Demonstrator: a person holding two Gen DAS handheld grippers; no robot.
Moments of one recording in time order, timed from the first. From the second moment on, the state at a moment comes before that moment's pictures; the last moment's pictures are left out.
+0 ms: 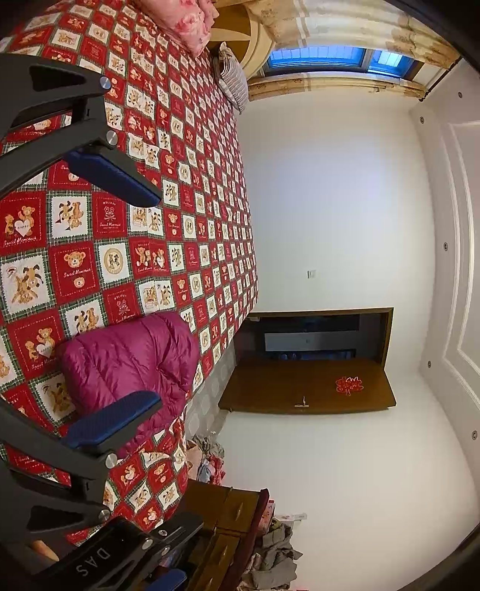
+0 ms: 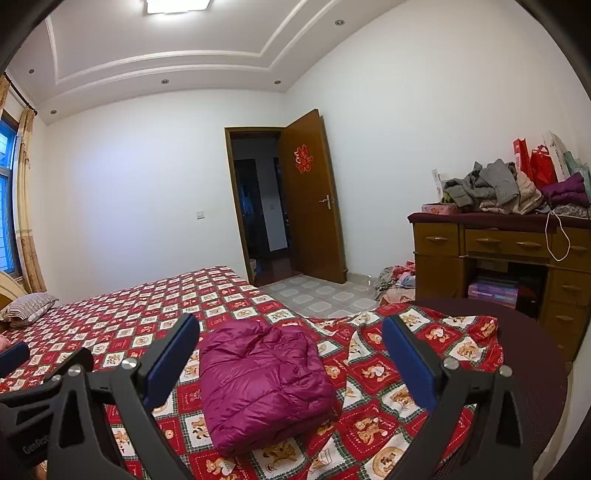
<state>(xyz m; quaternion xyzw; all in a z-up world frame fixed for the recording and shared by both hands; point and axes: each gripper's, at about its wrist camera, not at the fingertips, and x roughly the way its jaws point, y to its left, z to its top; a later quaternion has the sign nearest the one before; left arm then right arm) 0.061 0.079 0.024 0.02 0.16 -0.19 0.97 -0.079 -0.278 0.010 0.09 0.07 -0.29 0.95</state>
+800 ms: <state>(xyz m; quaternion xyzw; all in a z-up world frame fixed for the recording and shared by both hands) 0.063 0.082 0.026 0.02 0.15 -0.18 0.97 -0.078 -0.277 0.009 0.09 0.07 -0.29 0.95</state>
